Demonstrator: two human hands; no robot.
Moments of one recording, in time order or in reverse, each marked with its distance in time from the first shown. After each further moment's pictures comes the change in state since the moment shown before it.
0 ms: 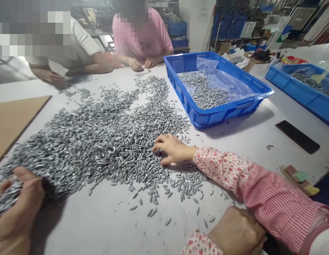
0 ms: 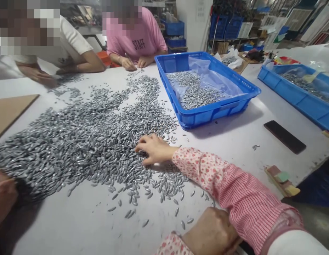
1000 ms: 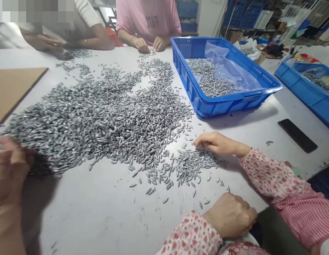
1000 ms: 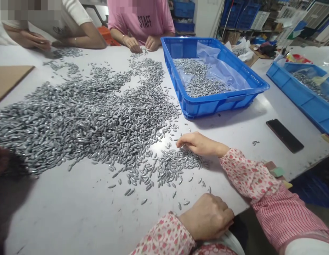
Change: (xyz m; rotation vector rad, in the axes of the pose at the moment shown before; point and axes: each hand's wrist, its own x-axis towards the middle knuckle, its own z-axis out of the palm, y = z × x) left_hand 0.009 0.006 -0.015 -0.023 -0.078 -0.048; right_hand -0.132 0.015 -0.054 0.313 -0.021 0.046
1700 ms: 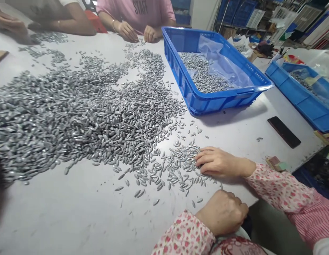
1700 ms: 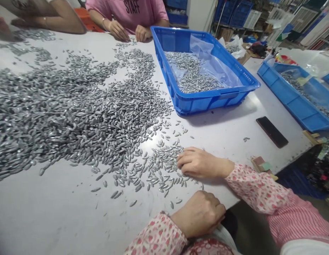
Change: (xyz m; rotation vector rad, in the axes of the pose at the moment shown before) left_hand 0.000 0.000 0.004 -0.021 0.038 -0.009; right_hand -0.056 -0.008 0.036 -0.369 -0.090 -0.320
